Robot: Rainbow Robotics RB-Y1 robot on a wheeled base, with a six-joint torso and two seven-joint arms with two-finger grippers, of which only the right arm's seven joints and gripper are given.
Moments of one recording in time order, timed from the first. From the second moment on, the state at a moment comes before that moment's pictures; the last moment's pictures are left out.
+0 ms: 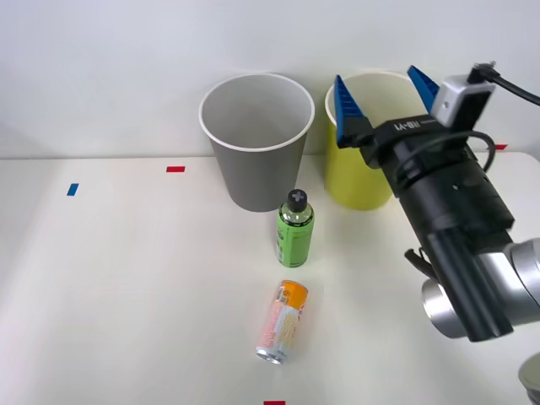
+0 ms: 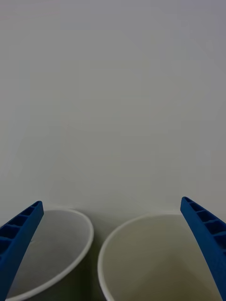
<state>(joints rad) -0.04 -0.47 0.30 -2.23 0.70 0.31 0.43</state>
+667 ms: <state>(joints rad) 0.54 -0.46 0.11 -2.37 0.80 0.19 0.40</state>
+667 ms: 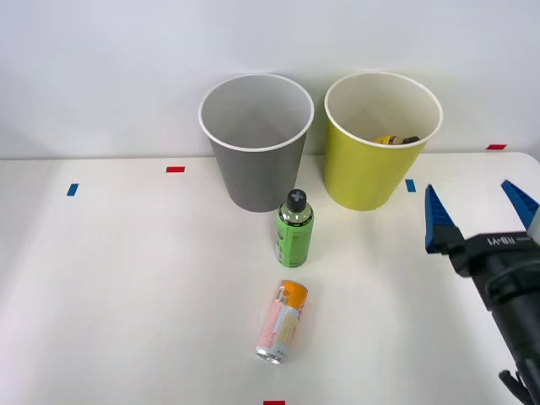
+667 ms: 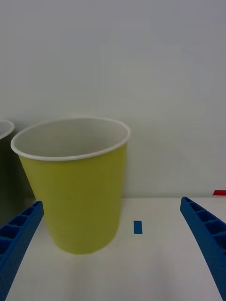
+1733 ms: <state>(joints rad) 0.87 -0.15 -0.02 -2.33 0.94 -0.05 0.42</state>
